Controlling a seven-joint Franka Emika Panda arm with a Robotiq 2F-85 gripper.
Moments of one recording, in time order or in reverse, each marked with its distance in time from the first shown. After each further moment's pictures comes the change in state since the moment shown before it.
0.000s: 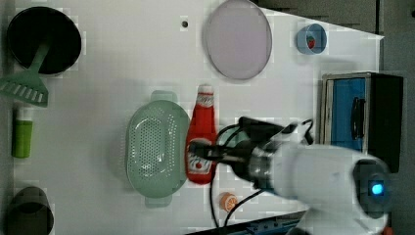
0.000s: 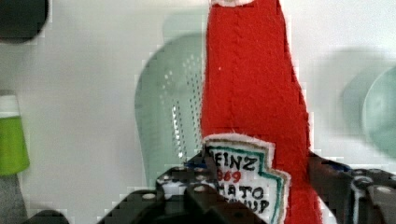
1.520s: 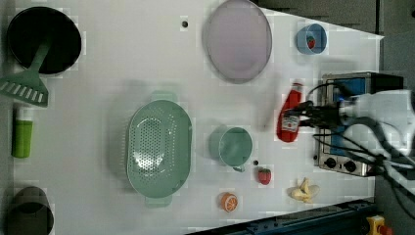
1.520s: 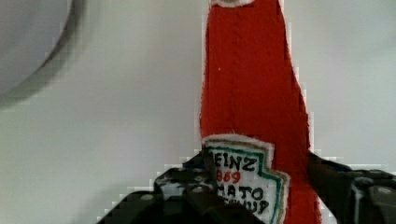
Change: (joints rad) arm -0.245 0.210 -0.566 -0.186 0.010 0.239 -0.518
